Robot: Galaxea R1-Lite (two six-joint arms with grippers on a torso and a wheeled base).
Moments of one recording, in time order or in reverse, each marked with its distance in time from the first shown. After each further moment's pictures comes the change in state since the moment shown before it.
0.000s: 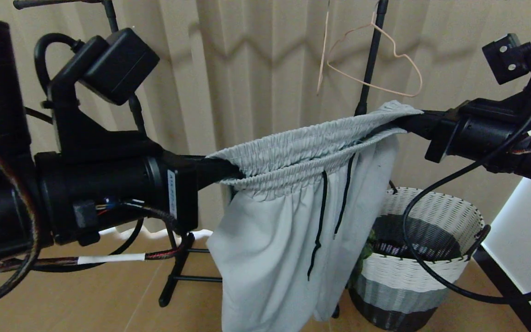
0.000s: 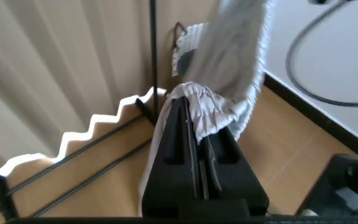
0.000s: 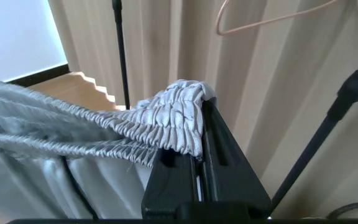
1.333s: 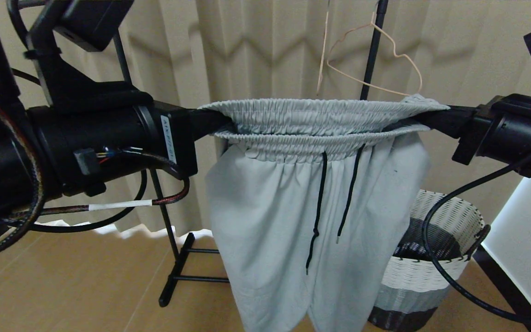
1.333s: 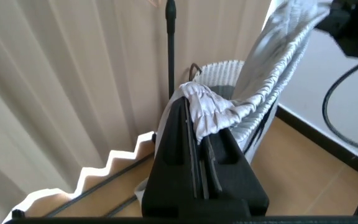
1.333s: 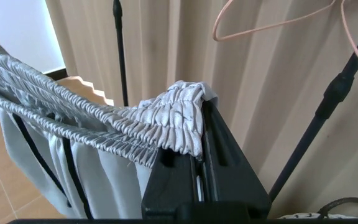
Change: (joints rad) left arm 0.062 0.034 -0.064 -0.134 0.004 0.049; right arm -0.002 -0.099 0.046 0.020 -0.014 -0.003
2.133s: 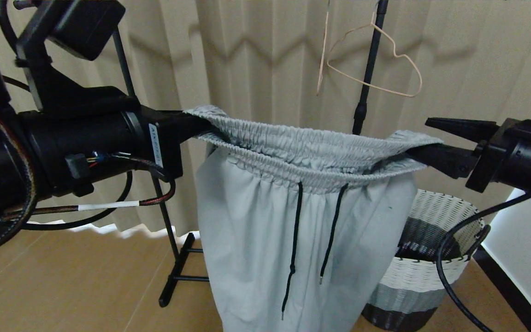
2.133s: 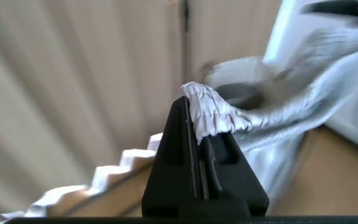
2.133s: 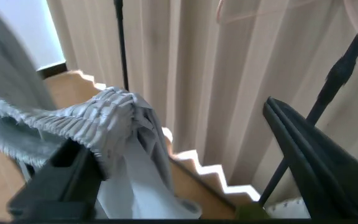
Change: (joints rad) left arm 0.073 -0.012 0.034 -0.004 0.000 0.094; right arm 0.000 -0.079 0.137 -0.016 0.004 -0.001
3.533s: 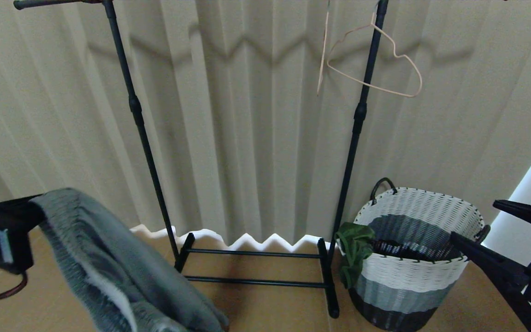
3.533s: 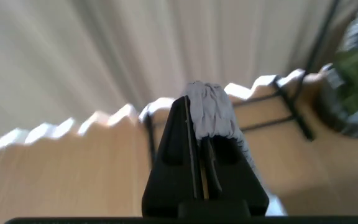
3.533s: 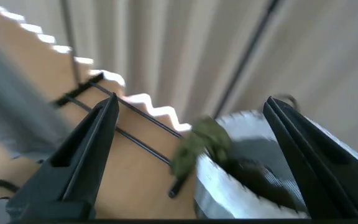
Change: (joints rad) left arm 0.466 -0.395 0.409 0.160 0.022 0.100; right arm -0.103 -0.307 0.451 -0.001 -0.160 -0.194
